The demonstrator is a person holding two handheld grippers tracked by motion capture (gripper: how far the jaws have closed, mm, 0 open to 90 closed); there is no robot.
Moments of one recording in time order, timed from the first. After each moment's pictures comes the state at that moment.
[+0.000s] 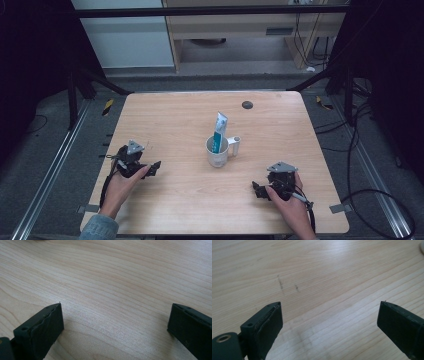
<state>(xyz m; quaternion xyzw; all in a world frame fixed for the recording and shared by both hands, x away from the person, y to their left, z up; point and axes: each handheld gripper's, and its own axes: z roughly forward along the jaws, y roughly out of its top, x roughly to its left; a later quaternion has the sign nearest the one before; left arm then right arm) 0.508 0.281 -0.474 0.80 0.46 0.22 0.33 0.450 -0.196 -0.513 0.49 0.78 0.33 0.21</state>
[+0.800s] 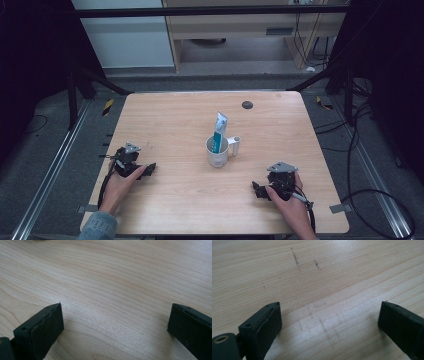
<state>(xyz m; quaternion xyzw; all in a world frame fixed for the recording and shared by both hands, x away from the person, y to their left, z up) 0.524 0.300 -0.502 0.79 0.49 0.20 0.30 0.450 -0.196 -0.513 0.49 0.78 0.33 0.21</state>
